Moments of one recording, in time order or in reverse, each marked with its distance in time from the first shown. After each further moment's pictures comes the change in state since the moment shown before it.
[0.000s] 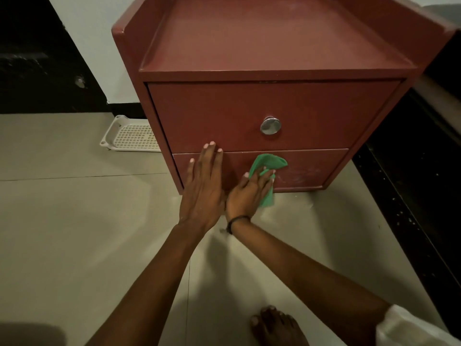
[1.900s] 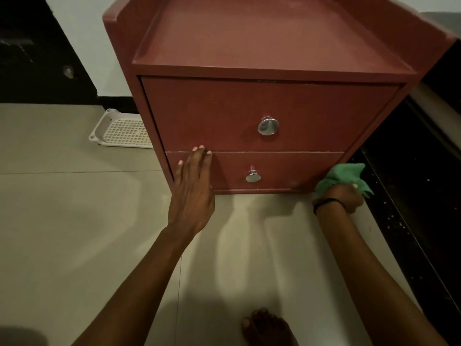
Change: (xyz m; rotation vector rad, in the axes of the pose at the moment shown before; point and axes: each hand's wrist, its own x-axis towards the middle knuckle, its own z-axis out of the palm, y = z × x) left_hand -0.003 -0.013 0.012 -0.039 0.022 -0.025; right_hand -0.127 0.224 -0.156 -0.551 -0.578 -0.463
